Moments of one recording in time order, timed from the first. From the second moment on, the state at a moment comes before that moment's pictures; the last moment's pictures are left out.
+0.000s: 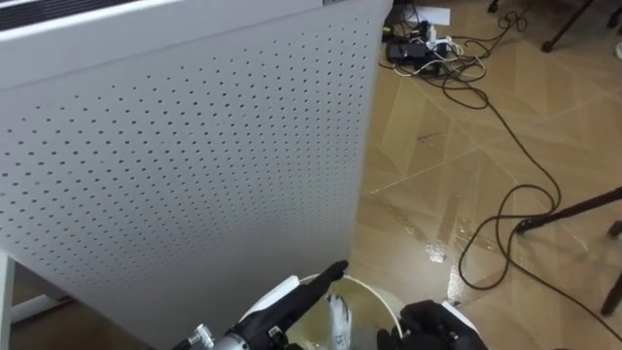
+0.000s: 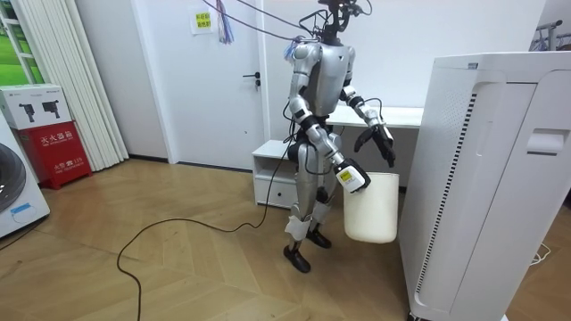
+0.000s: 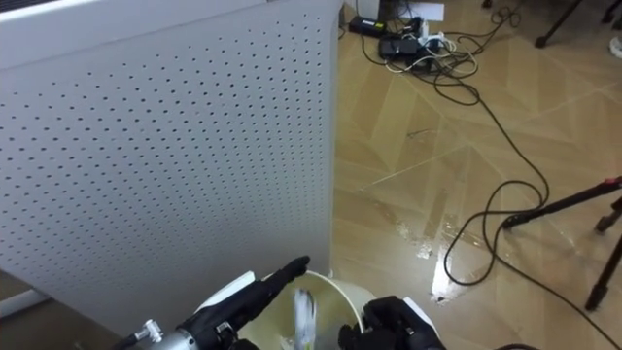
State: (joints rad) left arm -0.05 0.31 -0.39 0.25 0.15 -0.12 -0.34; right arm -0.13 -0.32 0.29 0.69 0.23 -0.02 0.16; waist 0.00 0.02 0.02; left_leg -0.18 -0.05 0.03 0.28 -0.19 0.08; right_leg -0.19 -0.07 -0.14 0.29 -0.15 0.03
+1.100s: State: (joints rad) left arm 0.29 0.33 -0.18 0.56 0.18 -0.12 -0.16; right arm 0.15 -0.35 0.16 0.81 0.28 -0.04 0.07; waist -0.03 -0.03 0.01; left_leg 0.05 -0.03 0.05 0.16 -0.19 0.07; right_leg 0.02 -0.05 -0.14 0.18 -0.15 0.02
